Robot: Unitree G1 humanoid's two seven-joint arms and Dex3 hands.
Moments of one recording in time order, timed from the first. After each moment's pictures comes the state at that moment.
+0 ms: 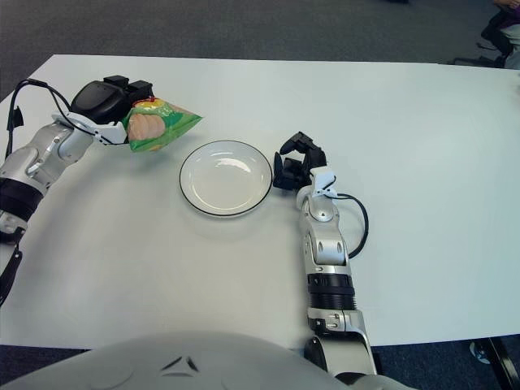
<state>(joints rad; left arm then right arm) -0.68 0.71 -0.34 0.45 0.68 -0.46 0.16 -0.17 0.02 -0.07 0.02 -0.03 0.13 -0.10</state>
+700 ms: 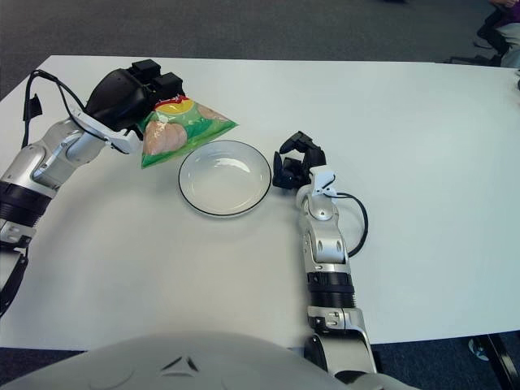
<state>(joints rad) -0.64 0.65 -0.30 0.23 0.64 -0.61 0.12 -0.18 0.02 -0.07 0.03 -0.03 0.13 -0.11</state>
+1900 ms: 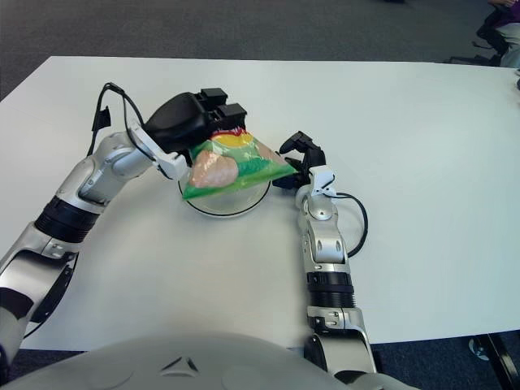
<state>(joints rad) -0.61 0.41 -0.40 0.03 0.73 -0.55 -0.14 -0.18 0.02 -0.06 0.03 -0.03 0.13 -0.12</state>
